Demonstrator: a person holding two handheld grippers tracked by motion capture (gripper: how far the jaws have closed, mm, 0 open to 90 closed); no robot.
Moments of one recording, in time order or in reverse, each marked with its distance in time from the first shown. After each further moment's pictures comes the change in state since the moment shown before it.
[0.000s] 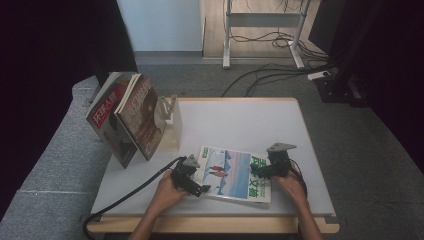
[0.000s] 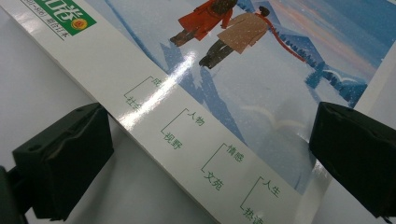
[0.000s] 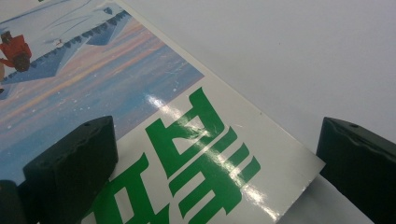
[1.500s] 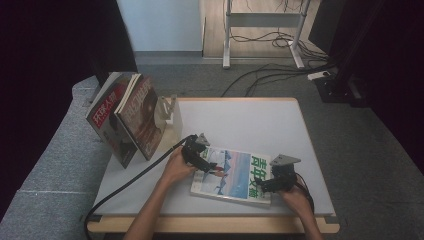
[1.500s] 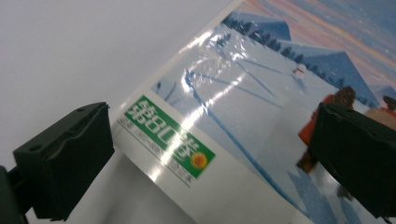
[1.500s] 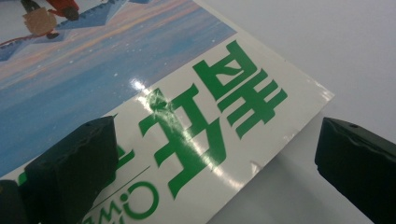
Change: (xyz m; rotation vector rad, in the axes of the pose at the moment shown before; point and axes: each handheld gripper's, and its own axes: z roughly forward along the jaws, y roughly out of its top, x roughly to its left) left arm 0.052 0.061 0.031 0.008 0.074 0.105; right arm 0.030 -0.023 -0.035 0.025 -0.046 -0.063
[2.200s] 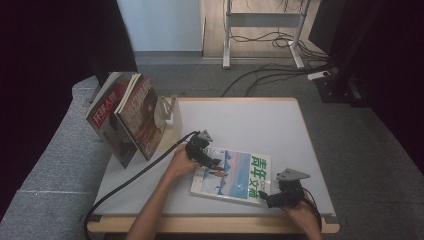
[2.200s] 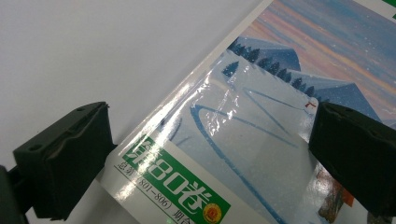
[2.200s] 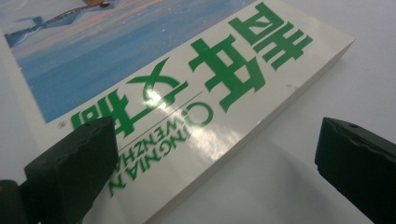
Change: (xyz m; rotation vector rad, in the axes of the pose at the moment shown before) left arm 0.012 0.007 0.014 -0.019 -0.075 -0.025; right arm 0.019 -0.031 -0.030 -0.019 0.031 0.030
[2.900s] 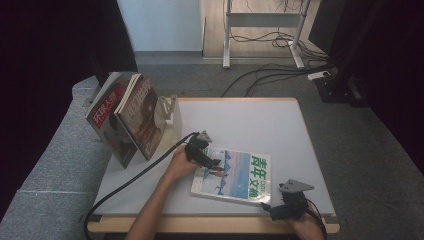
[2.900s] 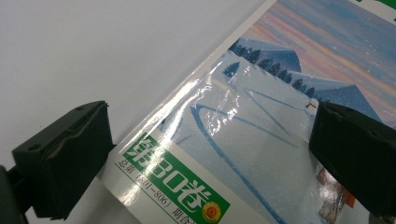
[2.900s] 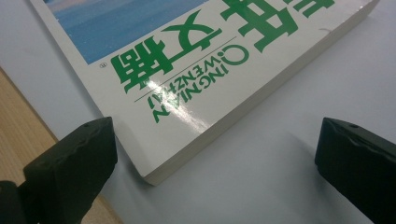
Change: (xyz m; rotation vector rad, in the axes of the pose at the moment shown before) left arm -0.004 -0.004 -0.001 -0.019 0.027 -0.021; right arm 0.012 -0.025 -0.014 0.020 0.026 -0.012
